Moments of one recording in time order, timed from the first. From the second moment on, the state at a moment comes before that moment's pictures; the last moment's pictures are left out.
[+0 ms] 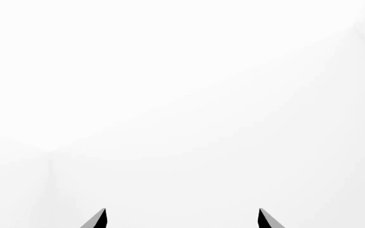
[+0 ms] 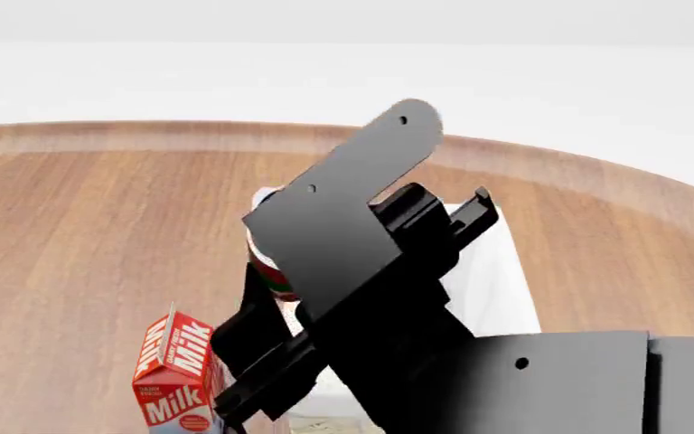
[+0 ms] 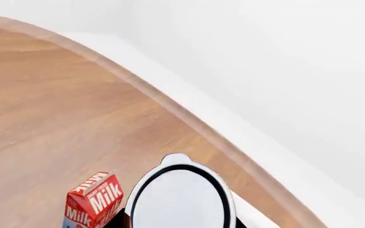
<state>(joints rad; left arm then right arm) -0.39 0.00 -0.03 1.05 0.44 -0.54 0.33 1.26 0.65 -0.85 -0.52 1.44 1.00 0.69</state>
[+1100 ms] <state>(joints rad) -0.38 0.00 -0.03 1.05 0.43 -0.54 0.33 1.39 0.18 -0.99 0.89 0.89 0.59 0.24</state>
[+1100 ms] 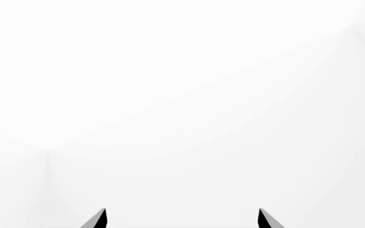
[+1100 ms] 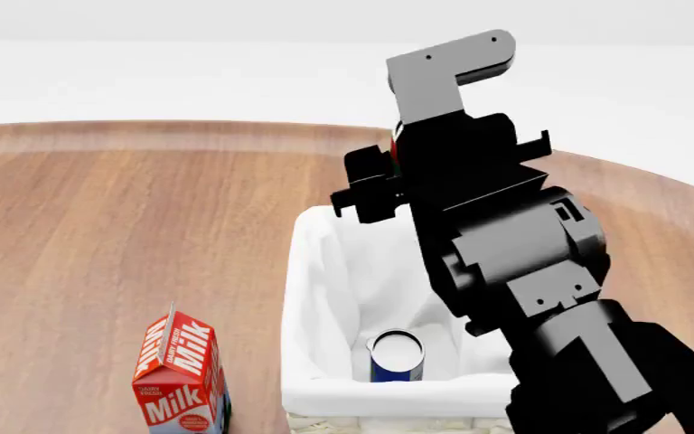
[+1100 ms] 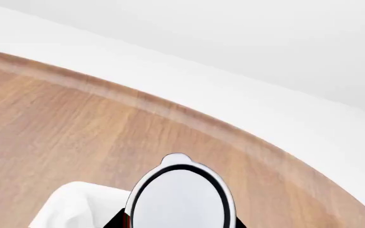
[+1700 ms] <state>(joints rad) -0.37 0.00 -0.04 1.05 0.42 -0.53 0.32 1.40 0.02 -0.83 1.29 0.73 0.59 0.09</state>
